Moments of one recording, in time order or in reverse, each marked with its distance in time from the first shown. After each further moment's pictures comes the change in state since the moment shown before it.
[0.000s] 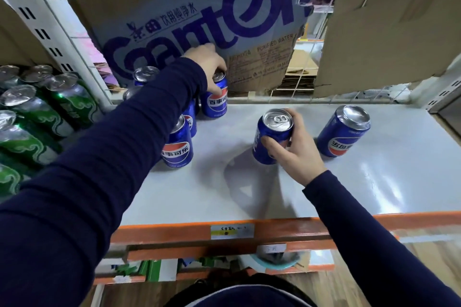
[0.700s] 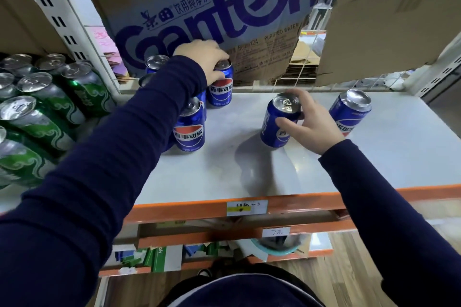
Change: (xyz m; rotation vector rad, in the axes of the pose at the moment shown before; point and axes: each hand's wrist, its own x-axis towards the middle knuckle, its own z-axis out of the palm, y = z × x) left_hand -0.047 -0.009 0.001 0.036 0.107 0.013; right_hand 0.001 -0.030 -0.017 -0.317 -0.074 0.019
